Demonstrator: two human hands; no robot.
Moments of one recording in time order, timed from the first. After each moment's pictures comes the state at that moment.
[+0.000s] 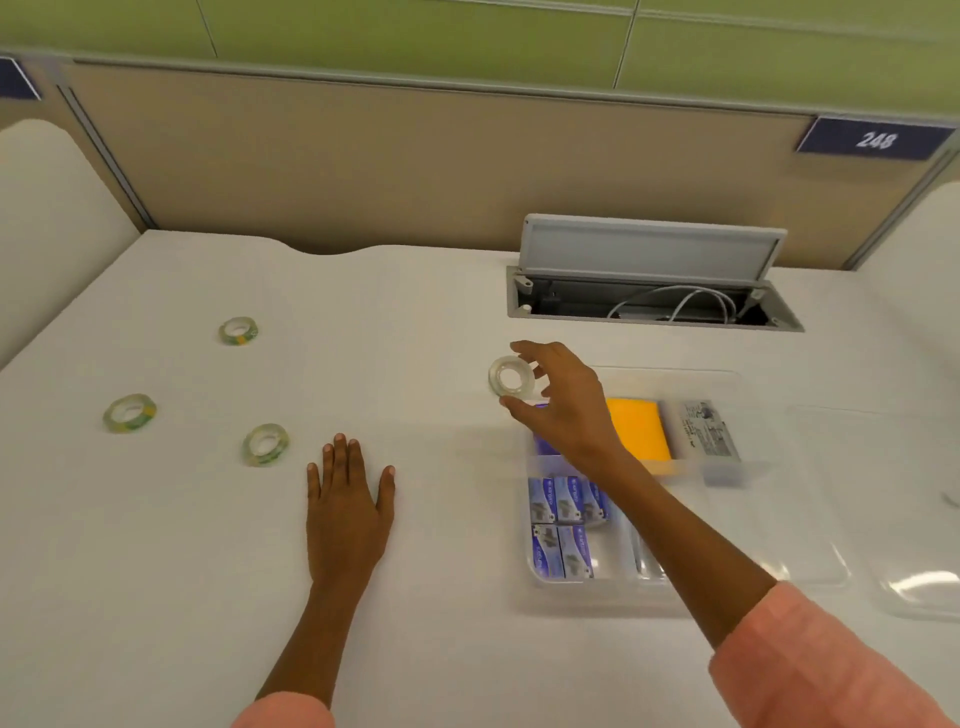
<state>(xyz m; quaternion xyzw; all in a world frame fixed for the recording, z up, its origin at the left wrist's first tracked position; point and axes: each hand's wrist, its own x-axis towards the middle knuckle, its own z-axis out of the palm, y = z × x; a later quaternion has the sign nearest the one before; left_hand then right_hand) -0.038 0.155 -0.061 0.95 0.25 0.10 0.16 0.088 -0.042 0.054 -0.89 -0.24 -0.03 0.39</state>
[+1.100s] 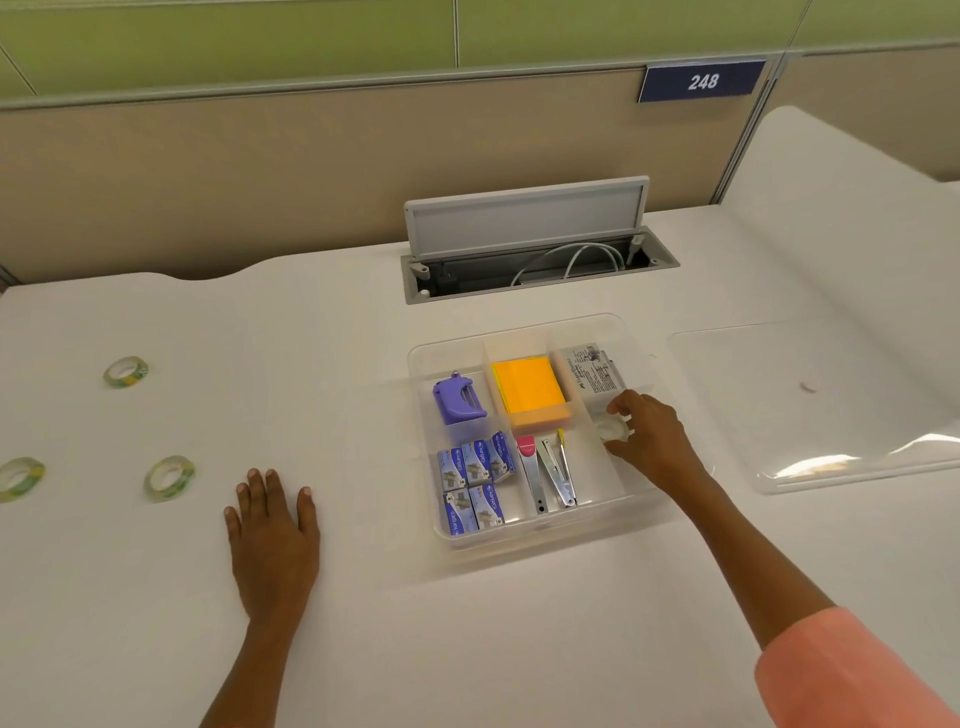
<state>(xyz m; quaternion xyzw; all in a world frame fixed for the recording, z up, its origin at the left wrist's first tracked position) -0.058 0.126 -0.053 0.95 0.26 0.10 0.15 0.055 -0.247 0.005 -0.96 -0.02 0.03 0.27</state>
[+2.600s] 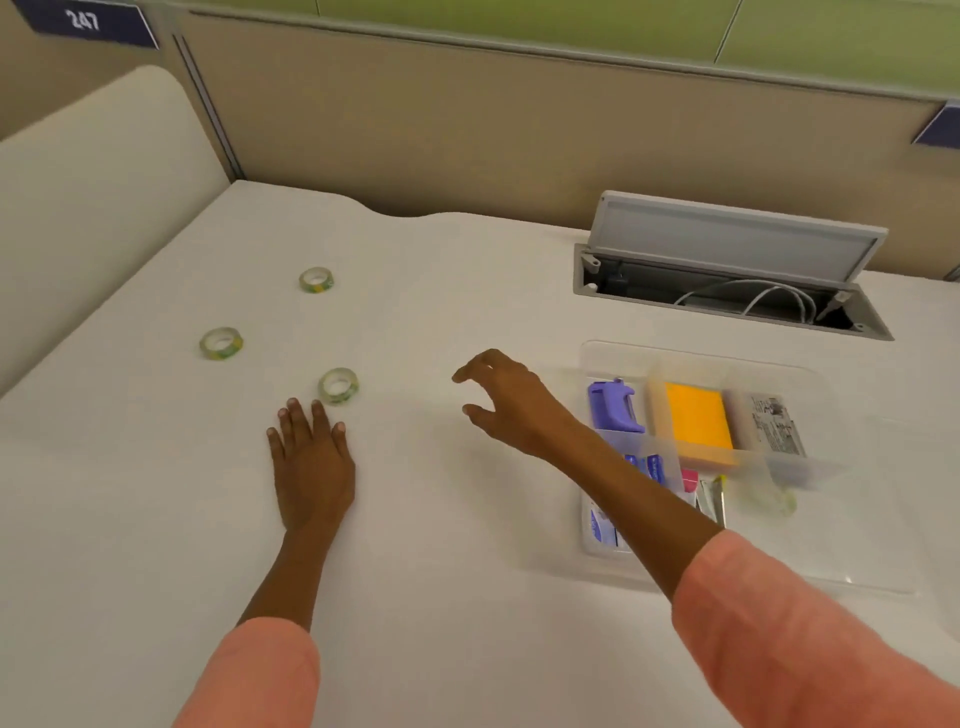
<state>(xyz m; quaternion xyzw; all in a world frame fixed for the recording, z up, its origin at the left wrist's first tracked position) -0.085 0.229 -0.056 0.91 0.39 0.09 0.14 0.046 0.044 0.038 -0.87 -0.41 0.11 0.23</state>
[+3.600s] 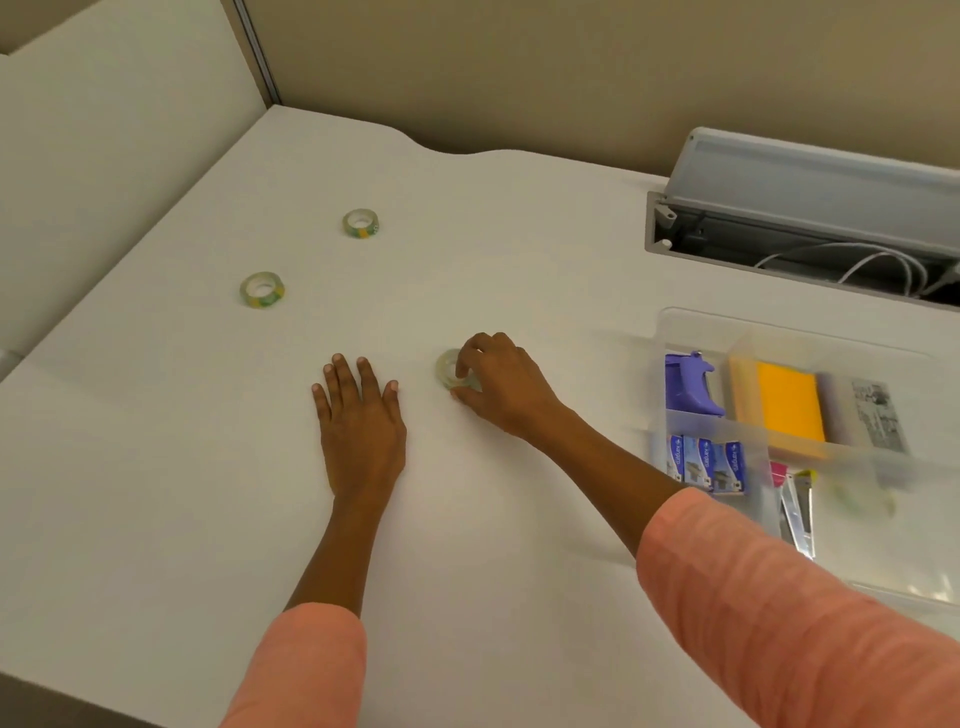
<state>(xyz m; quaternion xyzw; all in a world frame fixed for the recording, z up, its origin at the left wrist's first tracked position) -0.082 0.233 -0.068 0.92 0.38 0.08 0.10 0.039 0.115 -0.017 -0.88 -0.44 0.10 0.16</state>
